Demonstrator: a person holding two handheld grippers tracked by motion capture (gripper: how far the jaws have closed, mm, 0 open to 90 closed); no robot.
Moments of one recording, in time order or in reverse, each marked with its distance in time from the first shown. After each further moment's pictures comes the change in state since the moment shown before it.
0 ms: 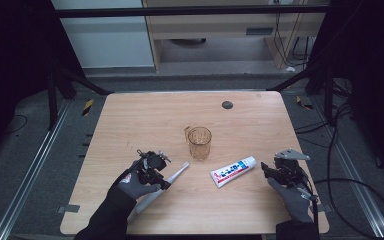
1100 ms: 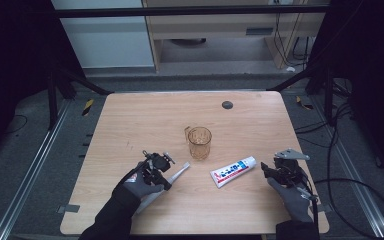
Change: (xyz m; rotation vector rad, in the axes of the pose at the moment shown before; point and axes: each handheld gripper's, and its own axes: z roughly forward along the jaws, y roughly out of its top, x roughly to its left) left arm 0.000 0.006 0.018 0.065 0.004 -0.005; right arm 0.000 0.000 0.001 0.005 0.004 -0.002
